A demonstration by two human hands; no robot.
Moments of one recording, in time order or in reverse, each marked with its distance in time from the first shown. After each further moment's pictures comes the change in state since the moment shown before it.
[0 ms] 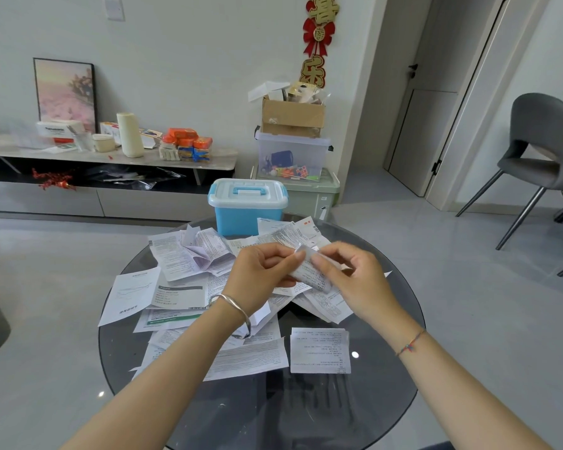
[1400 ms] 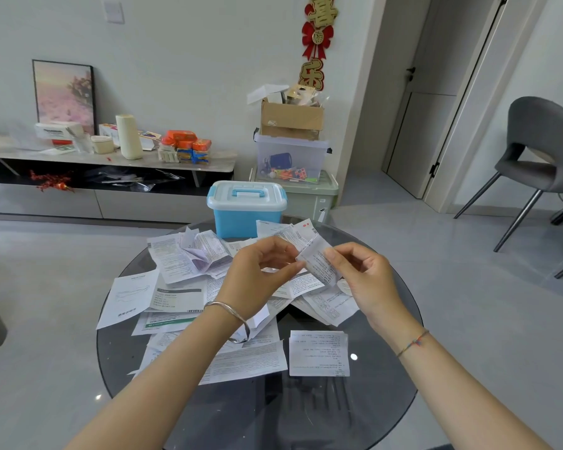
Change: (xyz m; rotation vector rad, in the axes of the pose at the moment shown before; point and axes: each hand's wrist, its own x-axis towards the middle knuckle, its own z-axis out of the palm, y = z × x) left_hand 0.000 0.000 -0.006 0.294 0.015 0.238; right_hand 0.001 0.001 -0.005 0.242 0.133 0.097
